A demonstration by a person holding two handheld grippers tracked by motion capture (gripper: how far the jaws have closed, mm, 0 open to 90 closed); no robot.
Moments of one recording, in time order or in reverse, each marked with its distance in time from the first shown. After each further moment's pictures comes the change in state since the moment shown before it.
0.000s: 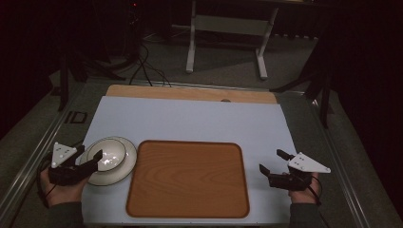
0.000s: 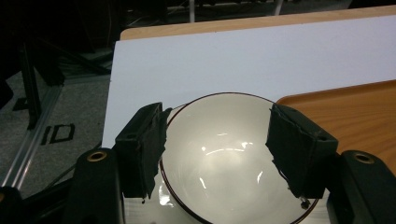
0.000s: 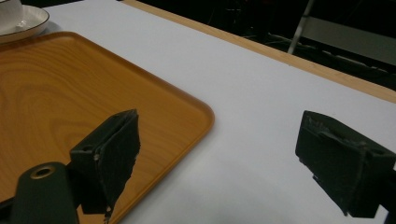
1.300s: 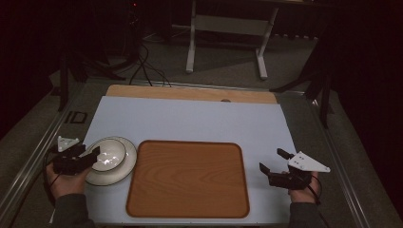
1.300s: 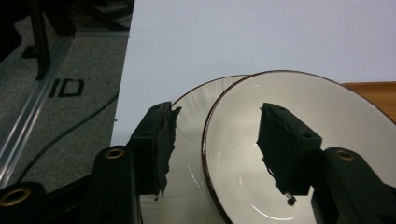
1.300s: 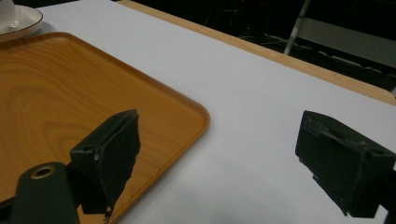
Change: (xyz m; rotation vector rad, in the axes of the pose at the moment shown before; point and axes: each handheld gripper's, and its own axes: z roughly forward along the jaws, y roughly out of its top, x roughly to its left) left arm 0.022 -0.004 0.041 0.154 0.067 -0.117; right arm -0.001 0.000 0.002 -0.001 -0.015 -0.002
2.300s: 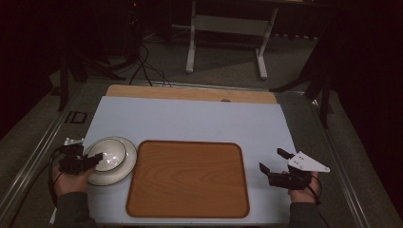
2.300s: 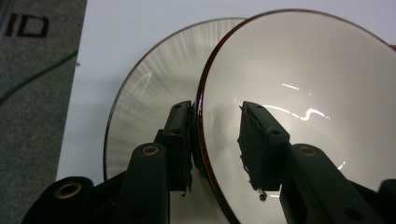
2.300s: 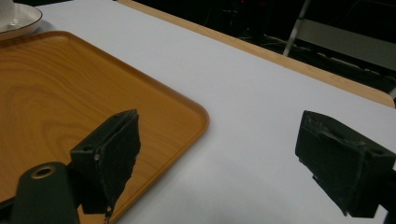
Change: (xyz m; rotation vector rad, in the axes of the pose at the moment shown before) left arm 0.003 -0.004 0.021 0.211 -0.078 -0.099; right arm 0.000 0.001 0.000 -0.001 -0.003 -0.009
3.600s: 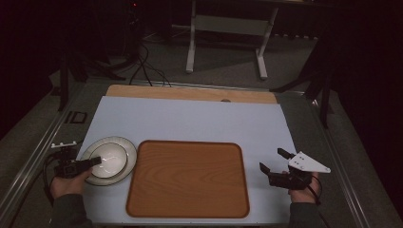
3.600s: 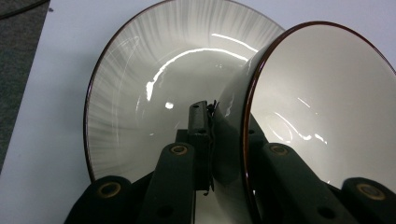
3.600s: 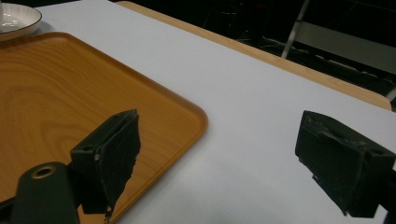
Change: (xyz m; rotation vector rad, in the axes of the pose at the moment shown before) left arm 0.015 -0.010 -0.006 0.010 -0.163 -0.182; right arm 0.000 0.001 -0.001 -0.008 -0.005 -0.007
